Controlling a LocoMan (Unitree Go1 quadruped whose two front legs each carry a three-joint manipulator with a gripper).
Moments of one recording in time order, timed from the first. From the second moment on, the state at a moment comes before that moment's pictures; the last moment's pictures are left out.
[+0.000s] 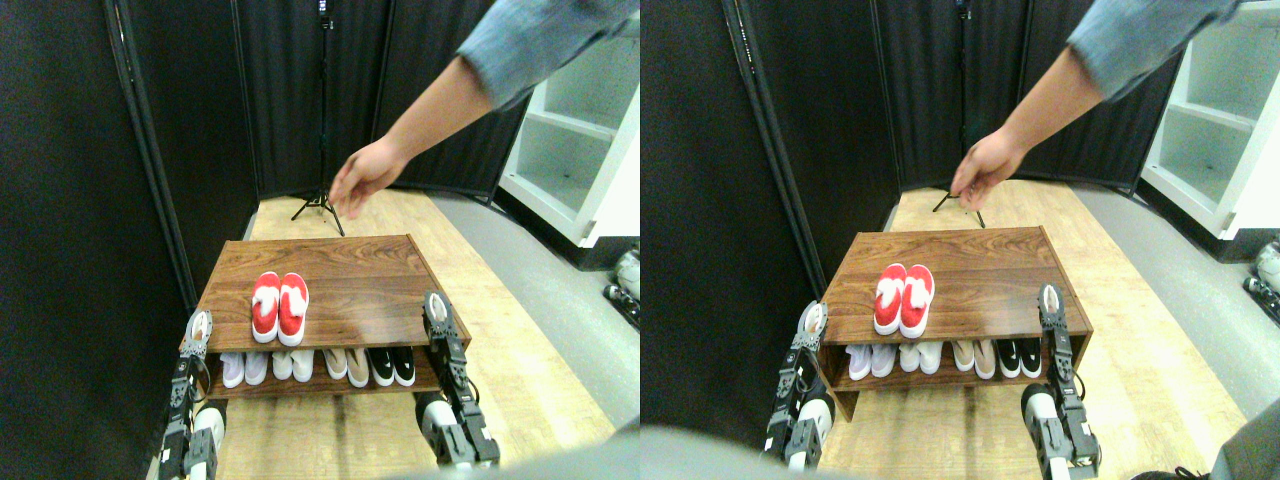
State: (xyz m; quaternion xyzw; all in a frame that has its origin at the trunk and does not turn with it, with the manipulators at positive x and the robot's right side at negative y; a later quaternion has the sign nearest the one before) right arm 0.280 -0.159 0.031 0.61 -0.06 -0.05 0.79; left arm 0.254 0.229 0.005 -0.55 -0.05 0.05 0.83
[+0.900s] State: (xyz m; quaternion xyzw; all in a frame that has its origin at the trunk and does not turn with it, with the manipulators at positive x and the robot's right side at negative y) right arm 0.275 -0.159 0.023 0.61 -0.05 -0.05 0.79; left arm 0.216 0.207 0.007 -0.56 -0.04 0.07 0.82
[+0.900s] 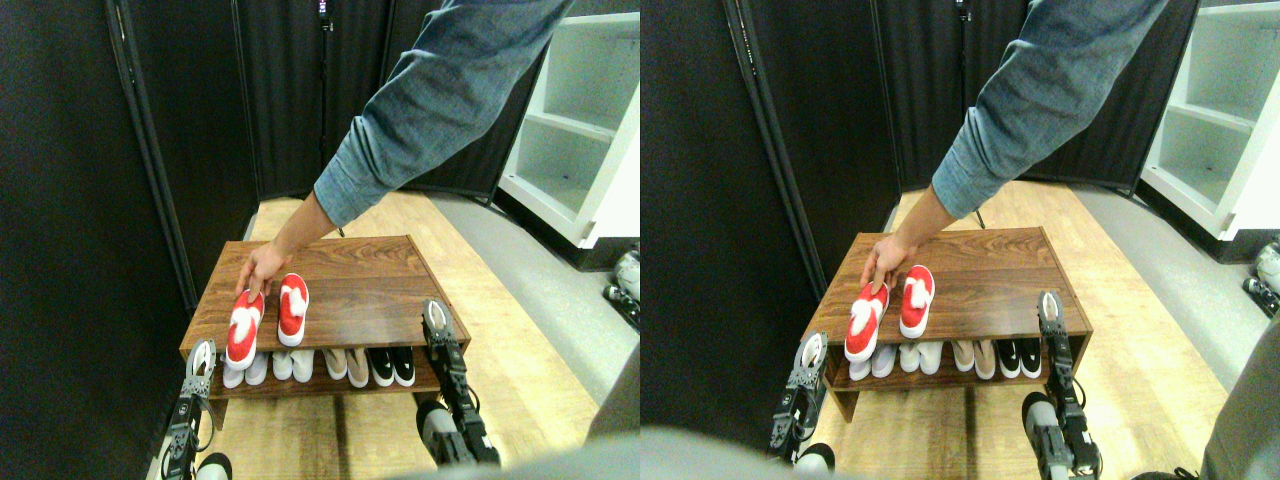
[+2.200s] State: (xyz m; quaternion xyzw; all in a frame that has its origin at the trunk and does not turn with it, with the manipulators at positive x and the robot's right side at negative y) right arm 0.273 -0.158 0.030 0.62 -0.06 -0.04 0.78; left arm 0.221 0.171 -0.021 -0.62 0.00 0.13 0.78
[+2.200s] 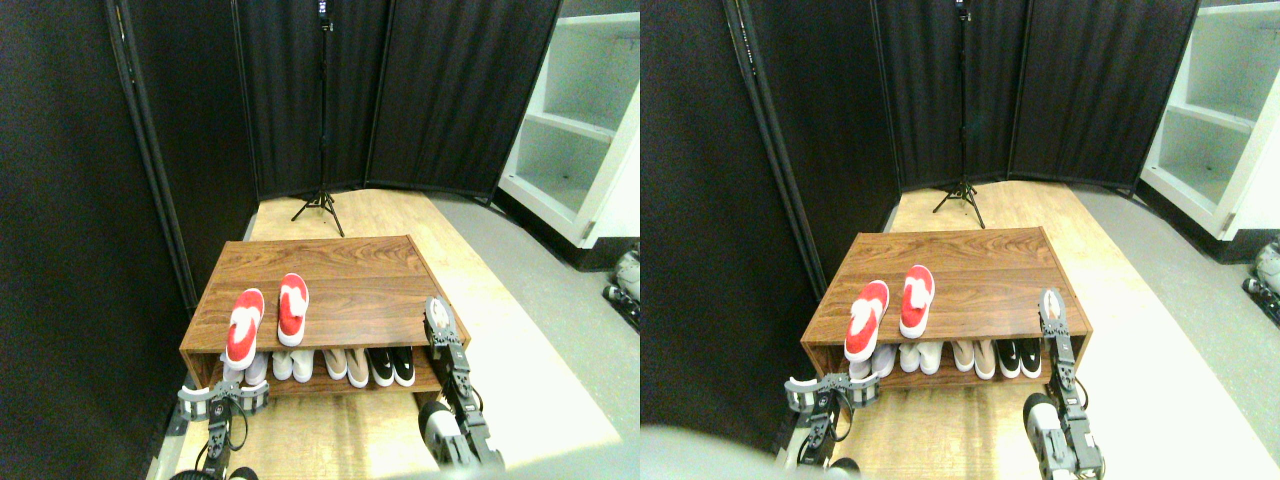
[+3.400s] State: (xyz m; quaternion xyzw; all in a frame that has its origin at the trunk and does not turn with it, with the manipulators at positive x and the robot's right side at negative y) right arm 0.277 -0.167 0.028 0.61 -0.07 -0.05 0.79; left arm 0.310 0.183 -0.076 -0.64 0.03 0.14 0.75
